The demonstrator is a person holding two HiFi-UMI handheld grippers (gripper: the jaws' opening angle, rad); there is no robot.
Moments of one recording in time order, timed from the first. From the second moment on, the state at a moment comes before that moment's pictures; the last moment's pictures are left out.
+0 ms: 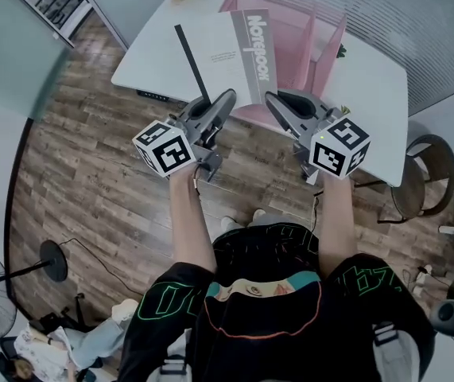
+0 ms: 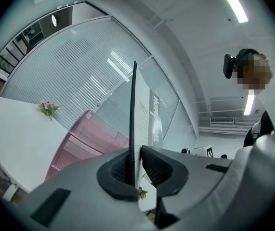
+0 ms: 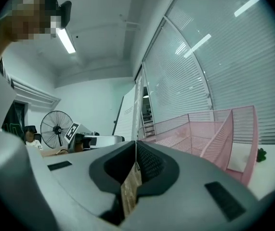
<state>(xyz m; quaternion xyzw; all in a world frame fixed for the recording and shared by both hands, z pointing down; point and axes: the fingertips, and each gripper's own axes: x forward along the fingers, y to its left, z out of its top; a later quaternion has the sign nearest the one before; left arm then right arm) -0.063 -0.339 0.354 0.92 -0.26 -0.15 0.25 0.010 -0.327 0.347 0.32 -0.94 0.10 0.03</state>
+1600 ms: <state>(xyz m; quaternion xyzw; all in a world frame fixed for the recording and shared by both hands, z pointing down) -0.090 -0.347 0.379 0.91 -0.30 -0.12 0.24 0.020 -0.396 0.371 0.58 -0.79 0.17 0.10</state>
